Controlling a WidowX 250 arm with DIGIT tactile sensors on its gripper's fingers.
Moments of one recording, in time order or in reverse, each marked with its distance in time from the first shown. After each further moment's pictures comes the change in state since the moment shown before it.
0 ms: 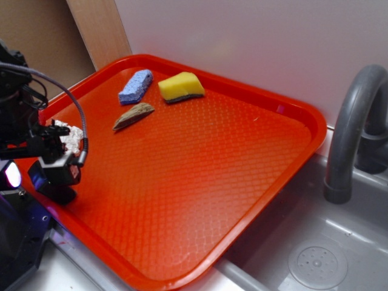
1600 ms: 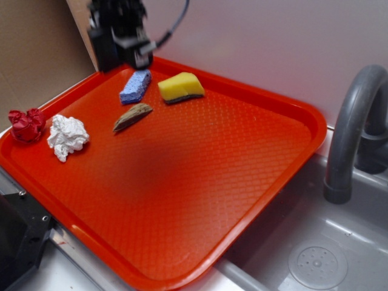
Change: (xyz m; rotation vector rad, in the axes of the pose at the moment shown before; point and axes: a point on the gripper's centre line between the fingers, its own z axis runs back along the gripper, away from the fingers) arm 0.055 -0.126 0.149 0.138 -0.149 -0.897
